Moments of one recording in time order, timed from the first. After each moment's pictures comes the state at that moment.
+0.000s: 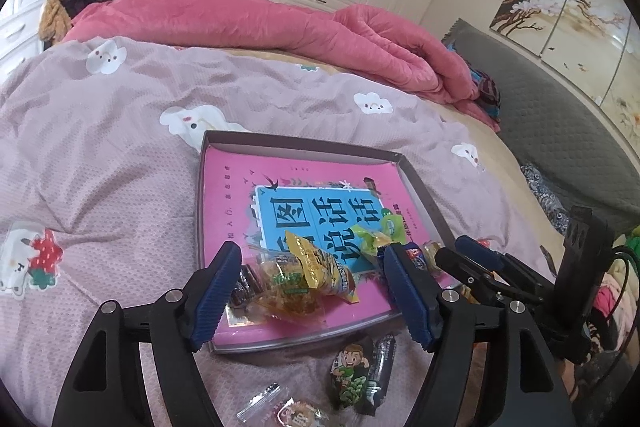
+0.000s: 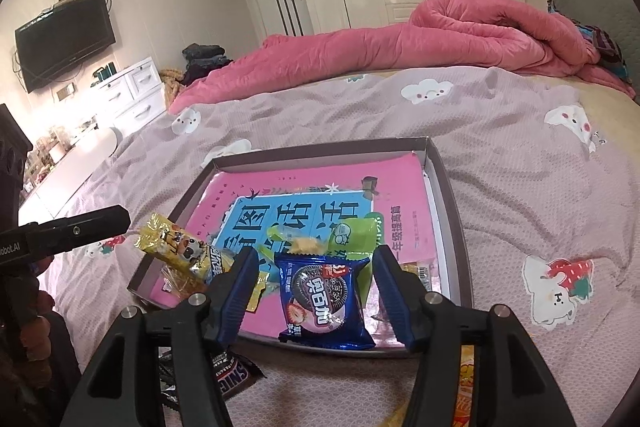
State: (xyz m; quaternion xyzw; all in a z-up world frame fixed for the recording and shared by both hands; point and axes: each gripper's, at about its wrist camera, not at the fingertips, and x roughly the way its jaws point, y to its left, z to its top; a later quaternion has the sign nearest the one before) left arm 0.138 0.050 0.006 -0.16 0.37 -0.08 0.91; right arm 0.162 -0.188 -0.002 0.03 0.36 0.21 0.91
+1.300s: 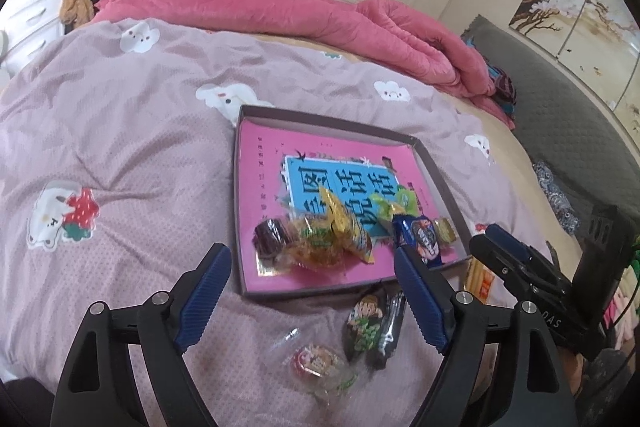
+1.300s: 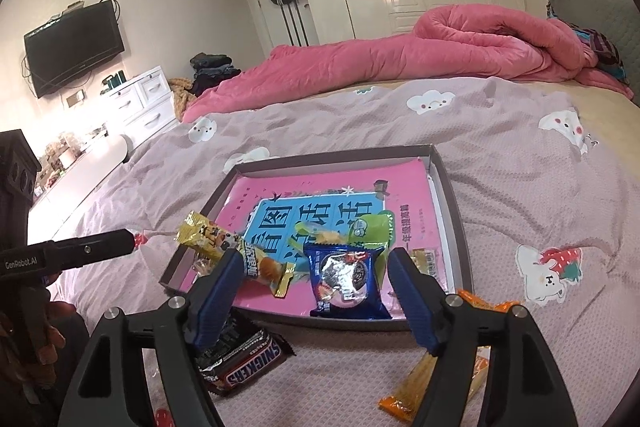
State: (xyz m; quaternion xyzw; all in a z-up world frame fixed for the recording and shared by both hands) left arm 0.102 0.064 0.006 -0.17 0.40 -0.05 0.90; right arm 0.128 -0.187 0.017 0.04 0.35 0.22 0.91
